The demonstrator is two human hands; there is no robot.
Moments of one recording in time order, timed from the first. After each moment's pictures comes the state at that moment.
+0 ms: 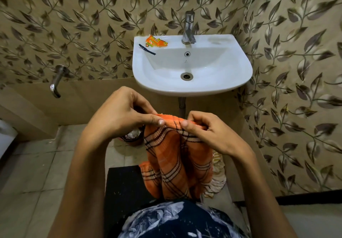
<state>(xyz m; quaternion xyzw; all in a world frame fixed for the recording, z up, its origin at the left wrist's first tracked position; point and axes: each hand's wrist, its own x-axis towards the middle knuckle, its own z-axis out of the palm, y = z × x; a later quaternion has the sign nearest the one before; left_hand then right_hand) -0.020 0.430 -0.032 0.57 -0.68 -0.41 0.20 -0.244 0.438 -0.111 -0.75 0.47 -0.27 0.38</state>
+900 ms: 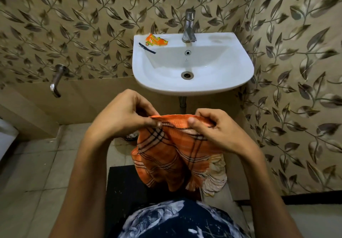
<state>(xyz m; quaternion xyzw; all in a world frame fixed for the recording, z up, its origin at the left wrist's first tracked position) -0.024 0.422 -0.043 0.56 -0.69 -0.42 0.19 -0.254 0.435 -0.106 -0.75 0.49 -0.29 0.34</state>
